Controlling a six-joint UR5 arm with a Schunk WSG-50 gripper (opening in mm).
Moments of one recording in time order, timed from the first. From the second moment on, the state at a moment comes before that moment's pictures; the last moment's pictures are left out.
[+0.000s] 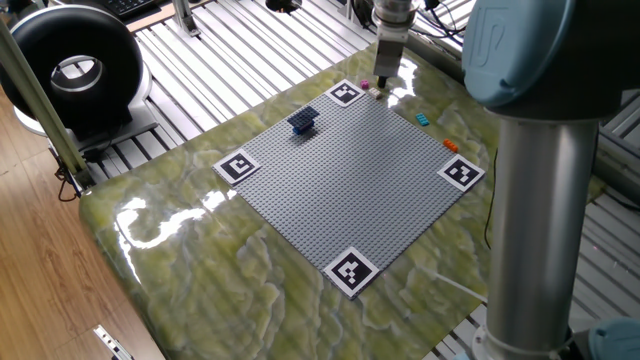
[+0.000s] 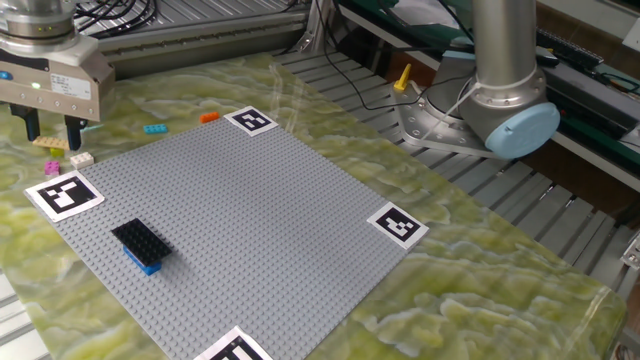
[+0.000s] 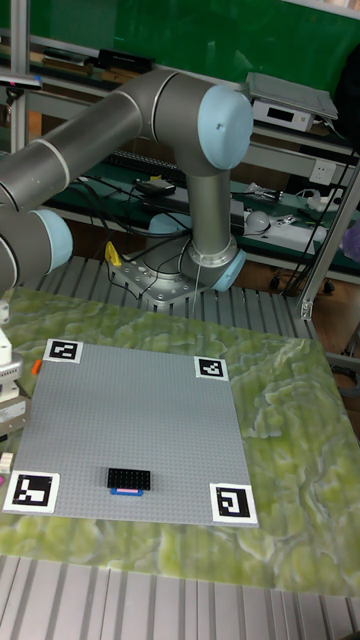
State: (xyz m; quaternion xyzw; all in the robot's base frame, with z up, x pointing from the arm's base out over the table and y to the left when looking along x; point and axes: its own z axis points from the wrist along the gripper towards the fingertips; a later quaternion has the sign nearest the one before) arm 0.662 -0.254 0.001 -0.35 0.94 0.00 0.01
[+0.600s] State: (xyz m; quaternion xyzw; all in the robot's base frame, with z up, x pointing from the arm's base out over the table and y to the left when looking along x) arm 0.662 -0.241 0.028 -0.30 0.95 0.00 0.03
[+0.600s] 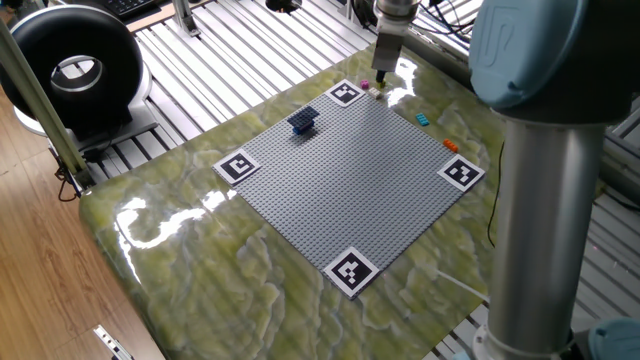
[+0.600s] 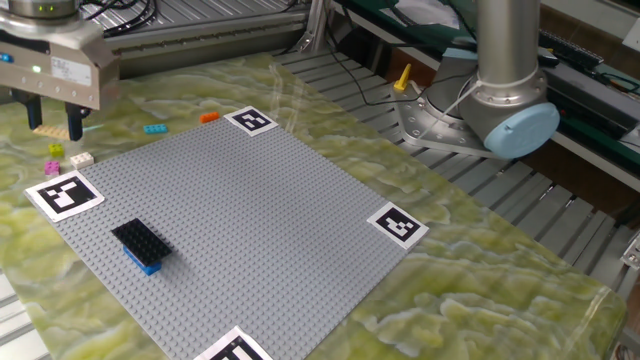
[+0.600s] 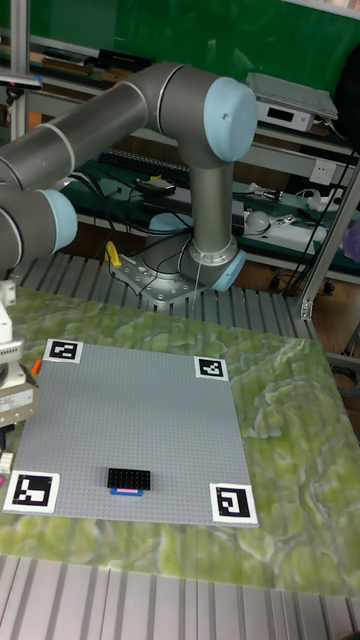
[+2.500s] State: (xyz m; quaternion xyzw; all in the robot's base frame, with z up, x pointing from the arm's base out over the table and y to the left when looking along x) arm 0.677 -0.196 0.063 -0.14 0.99 -0.01 0.07
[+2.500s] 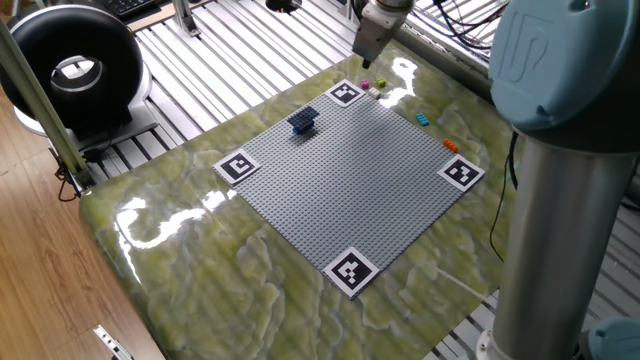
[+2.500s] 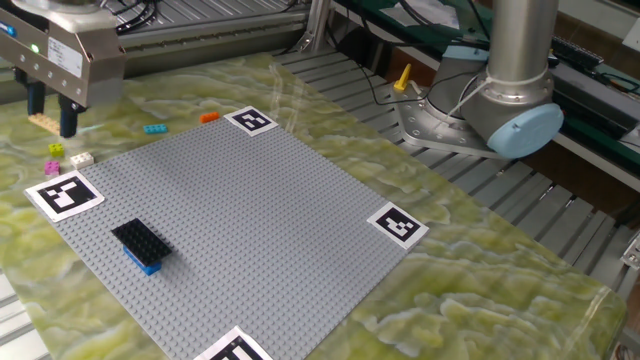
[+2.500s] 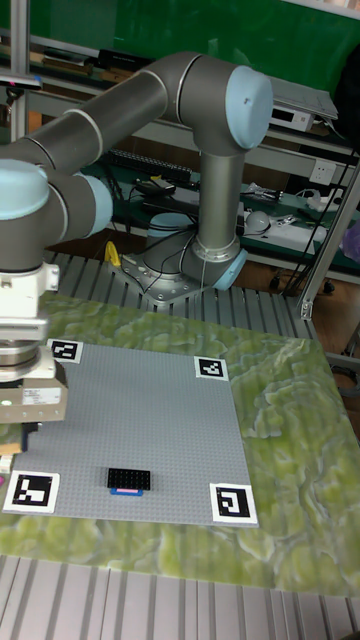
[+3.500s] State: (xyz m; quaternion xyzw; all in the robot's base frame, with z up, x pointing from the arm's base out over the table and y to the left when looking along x) arm 0.682 -0.109 0.077 -0.14 0.99 0.01 0.03
